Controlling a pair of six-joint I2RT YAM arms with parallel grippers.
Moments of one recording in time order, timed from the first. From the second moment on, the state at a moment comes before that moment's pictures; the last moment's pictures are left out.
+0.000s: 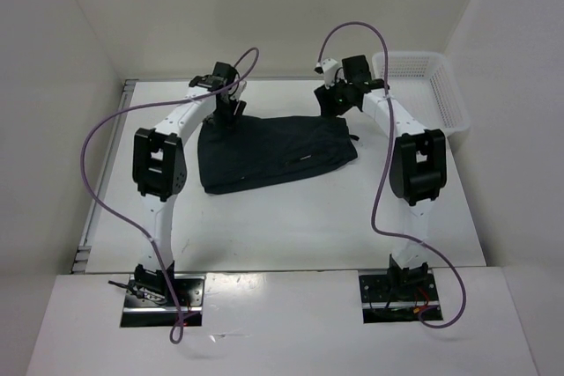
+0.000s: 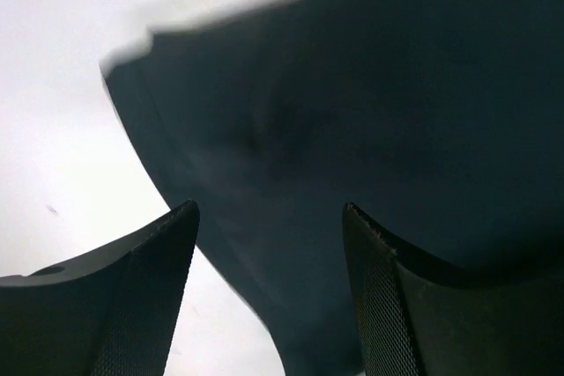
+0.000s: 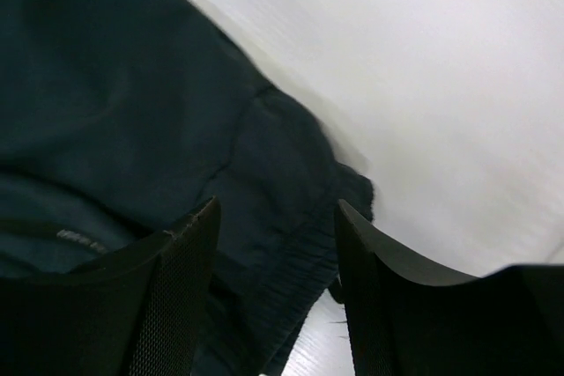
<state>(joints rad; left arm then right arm) -0.25 2.27 2.04 -0.91 -0.18 0.07 0.22 2.08 1.77 -0.50 -0.23 -0.36</state>
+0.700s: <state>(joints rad) -0.30 1.95 1.44 -1.02 0.05 0.07 0.19 1.95 1.54 -0.76 -0.38 -0.69</state>
